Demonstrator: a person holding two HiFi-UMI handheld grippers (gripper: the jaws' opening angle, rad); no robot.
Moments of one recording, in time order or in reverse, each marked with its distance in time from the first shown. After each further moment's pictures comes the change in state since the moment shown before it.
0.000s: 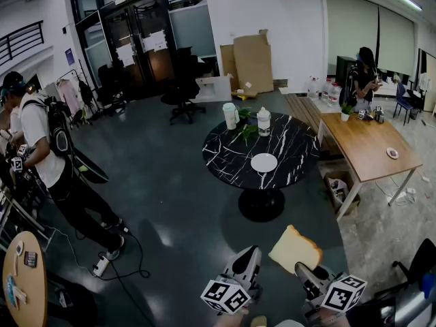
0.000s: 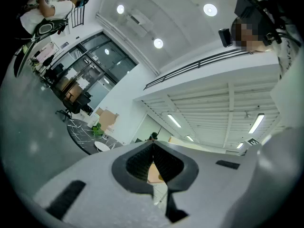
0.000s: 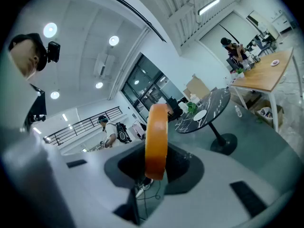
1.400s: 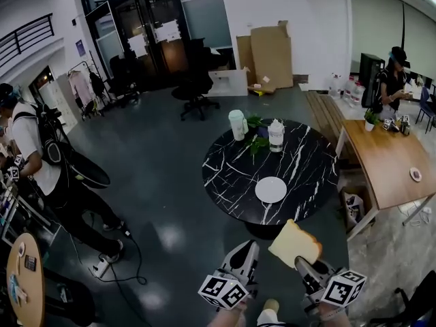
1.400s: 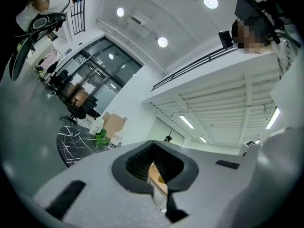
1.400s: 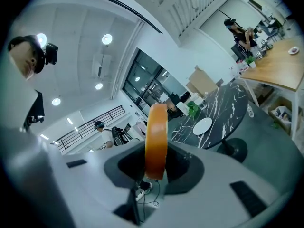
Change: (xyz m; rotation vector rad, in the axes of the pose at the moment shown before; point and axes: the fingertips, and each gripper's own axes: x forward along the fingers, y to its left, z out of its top) left arm 0.206 0.124 0.021 0.034 -0.038 0.115; right arm 0.171 -0.143 0.136 0.047 0.071 0.084
